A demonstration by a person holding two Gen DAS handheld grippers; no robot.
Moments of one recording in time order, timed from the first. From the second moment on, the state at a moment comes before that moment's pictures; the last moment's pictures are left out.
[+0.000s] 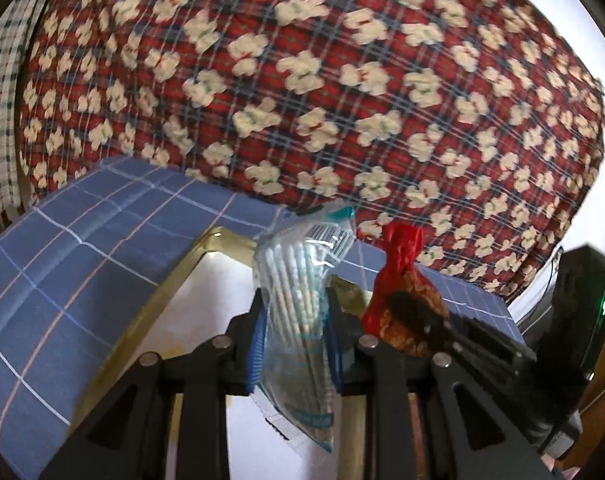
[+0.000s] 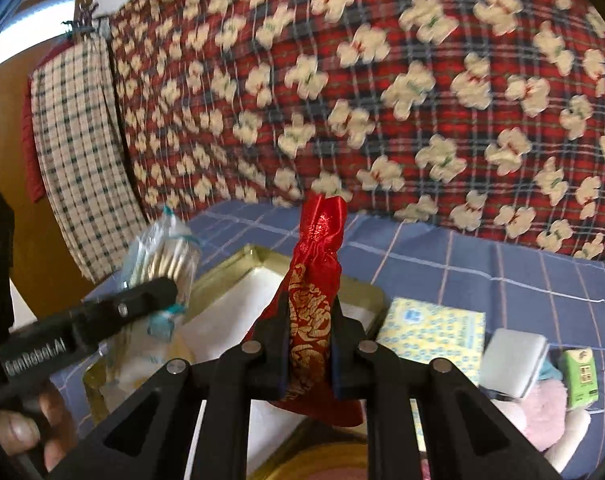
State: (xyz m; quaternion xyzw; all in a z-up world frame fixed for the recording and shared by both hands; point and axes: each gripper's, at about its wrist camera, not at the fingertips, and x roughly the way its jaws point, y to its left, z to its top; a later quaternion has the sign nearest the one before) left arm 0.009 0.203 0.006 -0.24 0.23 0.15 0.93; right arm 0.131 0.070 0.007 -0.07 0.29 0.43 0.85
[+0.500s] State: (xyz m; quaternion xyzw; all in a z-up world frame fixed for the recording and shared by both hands) left arm 0.030 0.257 -0.021 -0.30 0.29 0.16 0.90; right arm 0.135 0.087 0.003 -0.07 0.31 0.45 0.84
